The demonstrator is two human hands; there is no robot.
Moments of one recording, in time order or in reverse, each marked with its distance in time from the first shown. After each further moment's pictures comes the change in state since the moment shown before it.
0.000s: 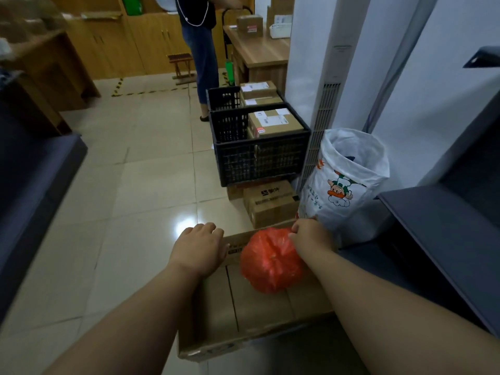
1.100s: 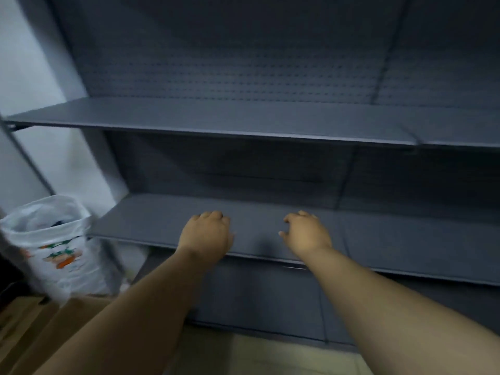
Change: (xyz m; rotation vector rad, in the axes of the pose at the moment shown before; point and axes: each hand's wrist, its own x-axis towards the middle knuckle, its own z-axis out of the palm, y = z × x) left_hand -0.181 0.487 -0.113 0.095 0.271 1.197; right_hand -0.405 0.392 -0.141 0.076 0.580 0.795
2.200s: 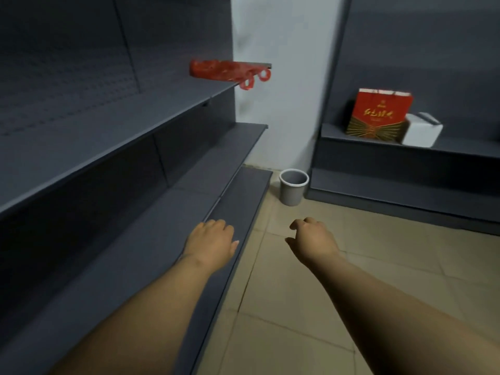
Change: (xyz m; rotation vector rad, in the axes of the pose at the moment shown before) left_hand 0.114 0.872 -0.065 0.028 0.186 1.422; right_hand -0.294 0.687 -0.195 0.031 0.383 1.373
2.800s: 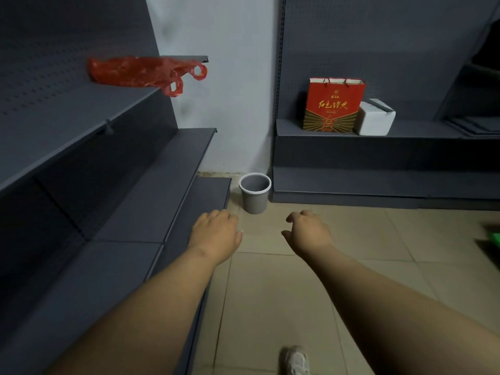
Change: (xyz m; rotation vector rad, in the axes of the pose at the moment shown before) left_hand 0.285 0.048 -0.002 -0.042 0.036 0.207; right_hand 0.226 0.090 -0.022 0.031 0.051 0.233
